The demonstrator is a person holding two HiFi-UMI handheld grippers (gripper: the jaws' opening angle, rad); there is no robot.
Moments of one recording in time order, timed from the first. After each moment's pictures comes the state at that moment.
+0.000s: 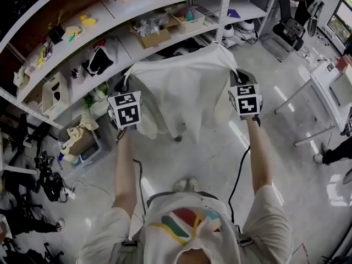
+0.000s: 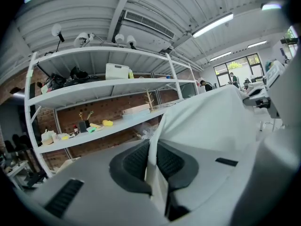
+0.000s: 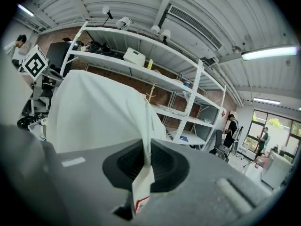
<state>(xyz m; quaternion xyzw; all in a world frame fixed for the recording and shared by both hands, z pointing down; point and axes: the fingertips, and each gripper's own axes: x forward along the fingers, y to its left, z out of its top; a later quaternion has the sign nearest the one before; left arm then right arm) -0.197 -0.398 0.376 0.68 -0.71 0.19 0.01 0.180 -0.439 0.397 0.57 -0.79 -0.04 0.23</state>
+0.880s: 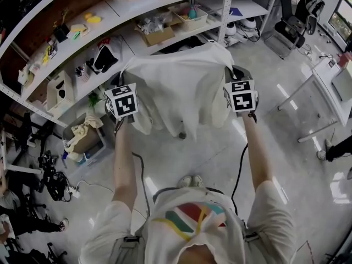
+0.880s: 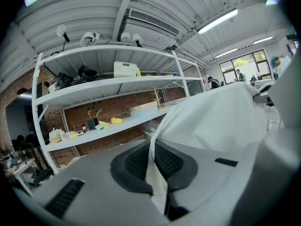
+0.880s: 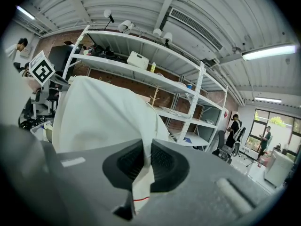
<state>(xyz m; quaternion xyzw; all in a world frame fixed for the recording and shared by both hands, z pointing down) -0.247 -0.394 0.376 0.65 -0.73 0.19 0.02 0.136 -0.418 0.391 0.57 -0.80 -0.04 0.21</state>
